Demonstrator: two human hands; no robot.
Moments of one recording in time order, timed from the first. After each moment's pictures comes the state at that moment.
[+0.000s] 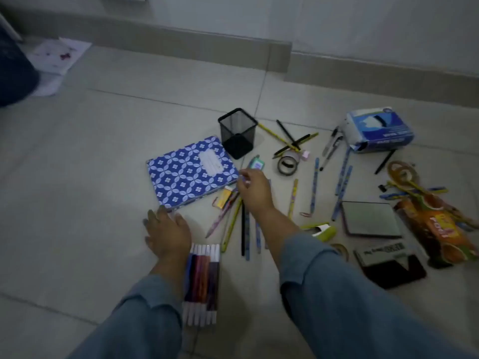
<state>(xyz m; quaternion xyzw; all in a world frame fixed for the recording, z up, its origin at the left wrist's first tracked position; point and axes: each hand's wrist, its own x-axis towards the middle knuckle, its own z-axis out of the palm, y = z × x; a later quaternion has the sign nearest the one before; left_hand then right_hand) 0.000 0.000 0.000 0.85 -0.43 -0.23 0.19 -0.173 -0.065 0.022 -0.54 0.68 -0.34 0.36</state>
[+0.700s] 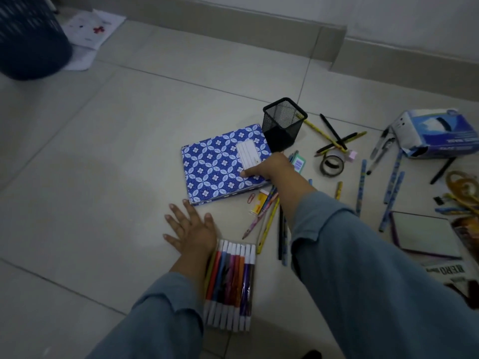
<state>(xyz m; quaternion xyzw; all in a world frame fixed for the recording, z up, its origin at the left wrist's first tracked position) 0.025 -0.004 -0.037 0.84 -0.43 -0.32 0.04 -0.135 -0.148 0.024 -0.51 0.75 -0.04 0.42</state>
